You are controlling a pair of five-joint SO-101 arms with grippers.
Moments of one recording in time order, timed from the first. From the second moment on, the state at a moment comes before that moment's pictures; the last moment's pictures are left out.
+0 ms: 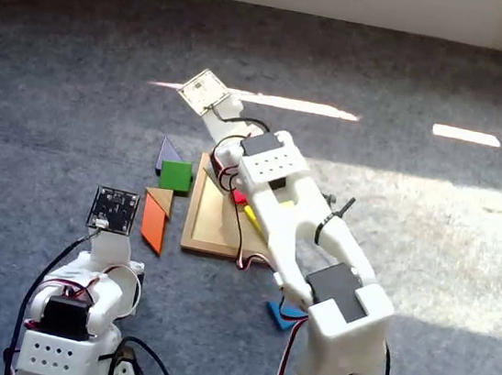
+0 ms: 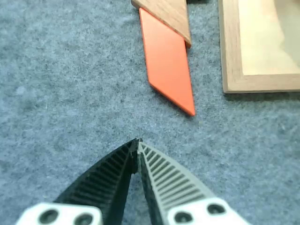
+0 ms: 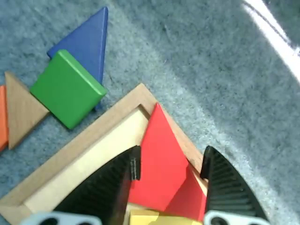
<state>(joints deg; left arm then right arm) -1.8 -102.5 96.0 75.9 5.1 -34.8 18.1 3.1 48.9 23.0</state>
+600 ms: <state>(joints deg) -1.8 -102.5 96.0 75.9 5.1 -34.8 18.1 -15.3 79.6 23.0</state>
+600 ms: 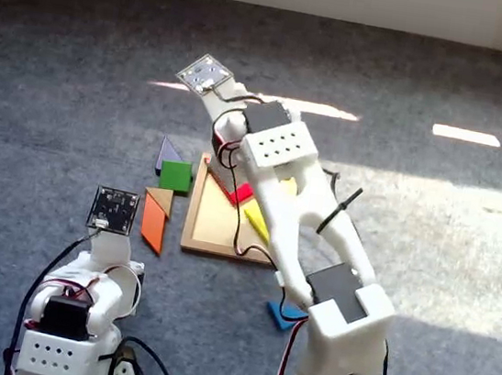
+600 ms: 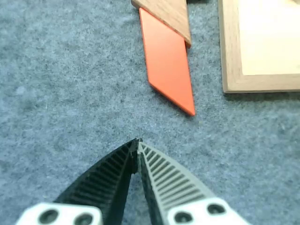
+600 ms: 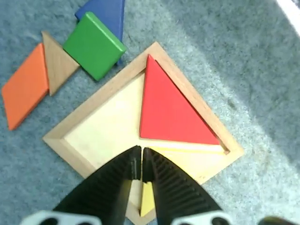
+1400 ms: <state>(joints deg) -1.8 -102.5 96.0 75.9 5.1 -32.6 11.1 -8.7 71.7 7.8</state>
